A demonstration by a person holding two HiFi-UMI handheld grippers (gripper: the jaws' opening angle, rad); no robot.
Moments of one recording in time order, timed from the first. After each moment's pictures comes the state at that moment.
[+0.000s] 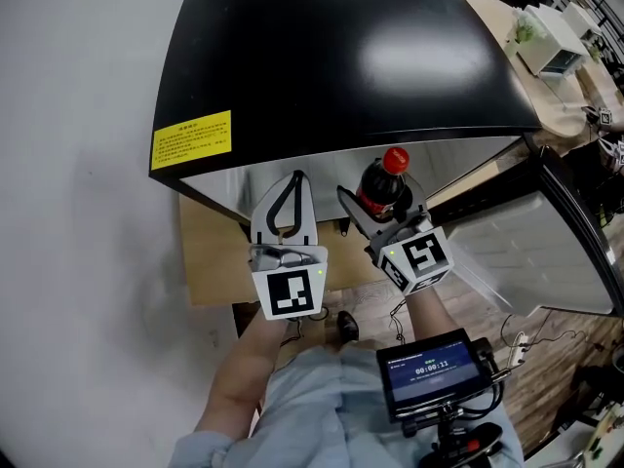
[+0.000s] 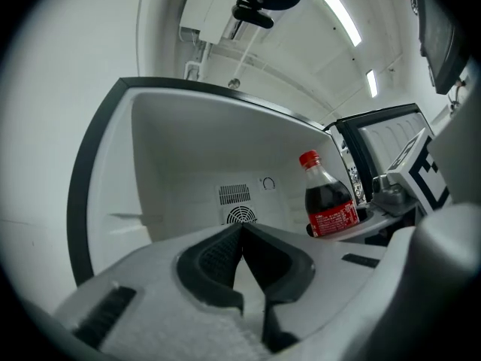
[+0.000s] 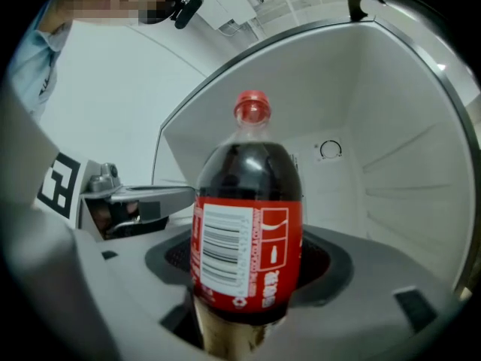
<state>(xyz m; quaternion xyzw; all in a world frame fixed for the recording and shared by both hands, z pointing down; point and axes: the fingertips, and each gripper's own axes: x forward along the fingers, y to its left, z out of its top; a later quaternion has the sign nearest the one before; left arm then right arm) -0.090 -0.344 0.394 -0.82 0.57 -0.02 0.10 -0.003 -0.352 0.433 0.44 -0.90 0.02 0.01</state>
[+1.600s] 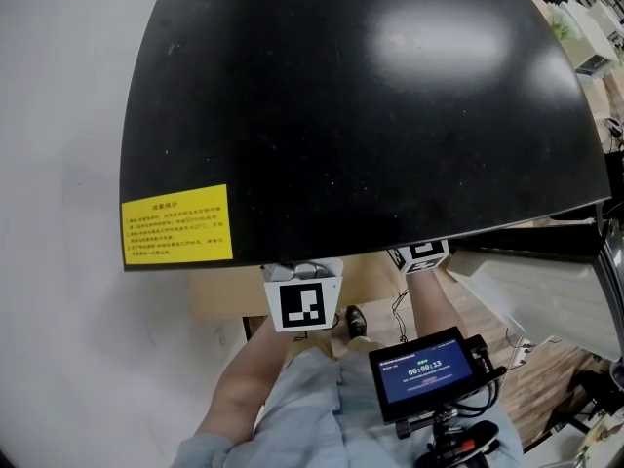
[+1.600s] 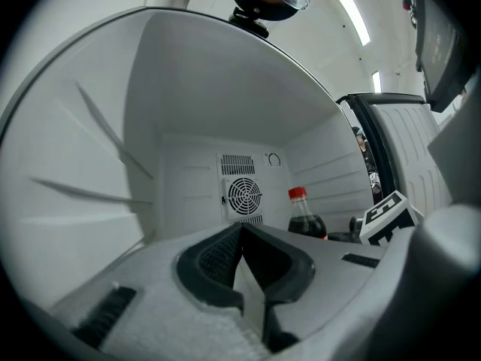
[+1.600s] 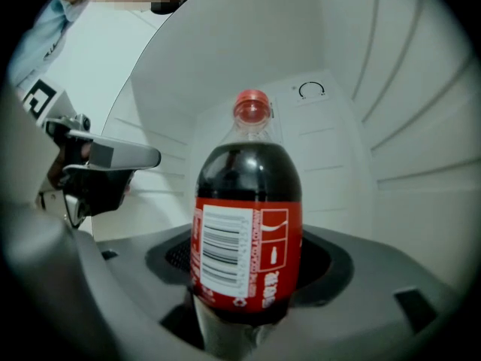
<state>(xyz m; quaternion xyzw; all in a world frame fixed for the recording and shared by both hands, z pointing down) -0.094 -0.393 0.450 -0.83 0.55 -0.05 0.06 0.001 -0.445 0.530 0.49 -0.87 0.02 0.02</state>
